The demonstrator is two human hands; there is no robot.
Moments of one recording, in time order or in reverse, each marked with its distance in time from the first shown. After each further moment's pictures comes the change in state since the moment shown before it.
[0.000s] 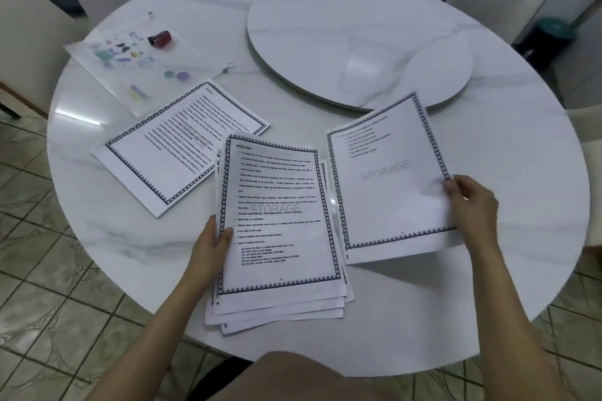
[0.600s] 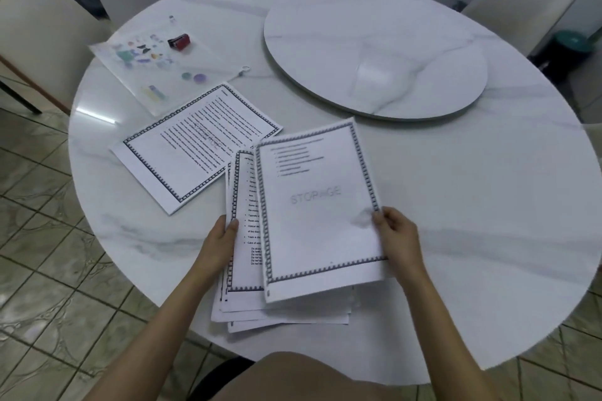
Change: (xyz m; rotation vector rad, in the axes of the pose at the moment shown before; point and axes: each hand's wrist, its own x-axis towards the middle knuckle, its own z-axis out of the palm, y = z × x) left_hand 0.007 0.004 -0.003 -0.120 -0.026 -0.128; right_hand -0.068 -0.013 0.088 0.311 -0.299 0.078
